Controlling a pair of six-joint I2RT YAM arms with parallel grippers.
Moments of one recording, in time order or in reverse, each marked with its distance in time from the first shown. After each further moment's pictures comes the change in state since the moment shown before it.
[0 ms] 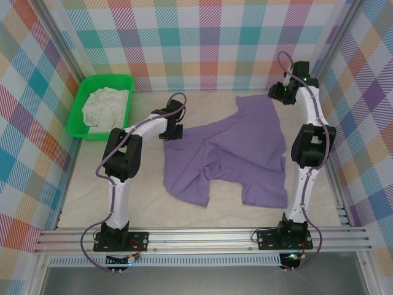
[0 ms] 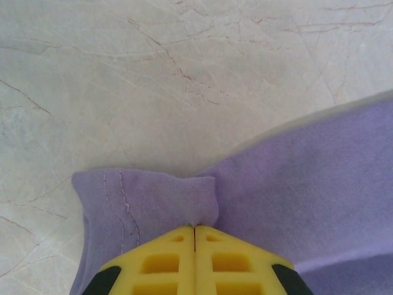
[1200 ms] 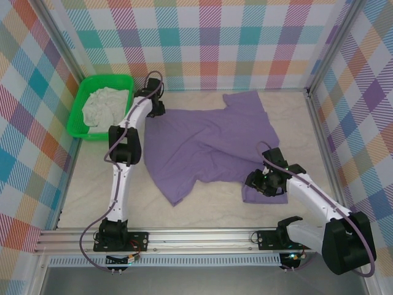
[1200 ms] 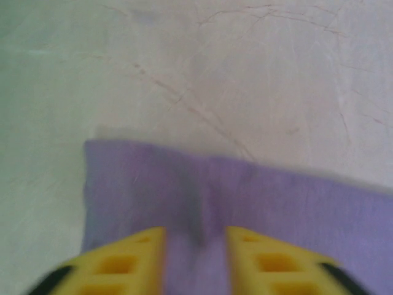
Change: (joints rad) left arm 0.230 0.391 0.720 -0.214 -0.011 -0.002; right arm 0.408 -1.162 -1.527 0.117 0.047 0.516
